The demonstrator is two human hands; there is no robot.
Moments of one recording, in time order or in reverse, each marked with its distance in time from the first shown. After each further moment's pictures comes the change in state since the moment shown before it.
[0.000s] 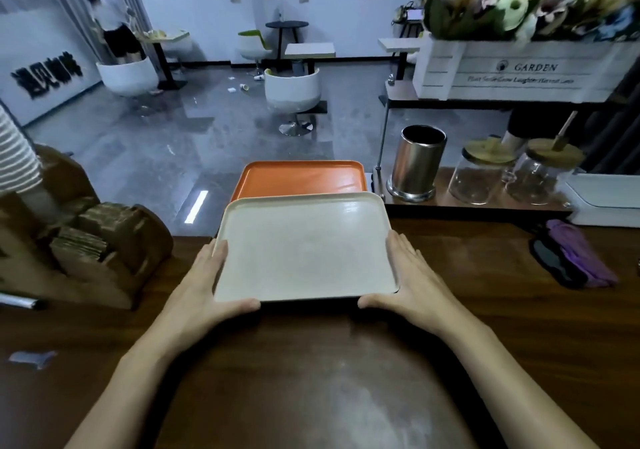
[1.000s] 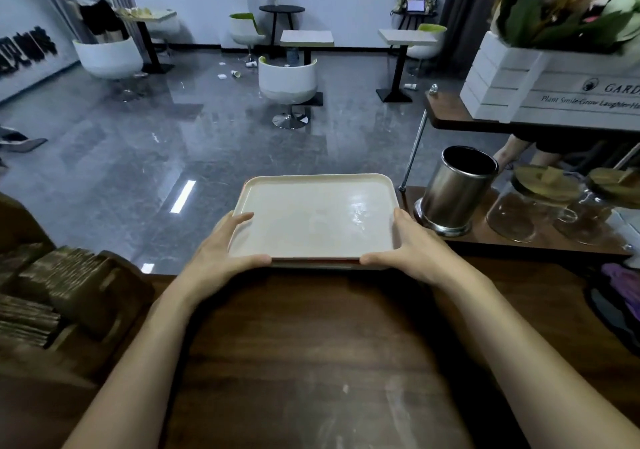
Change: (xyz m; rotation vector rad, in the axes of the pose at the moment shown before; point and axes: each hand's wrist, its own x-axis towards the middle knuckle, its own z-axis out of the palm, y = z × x) left_hand 0.177 -0.045 -0.007 -0.158 -0.075 -0.103; right_hand 0.160 -0.006 -0.024 -0.009 -0.006 0.155
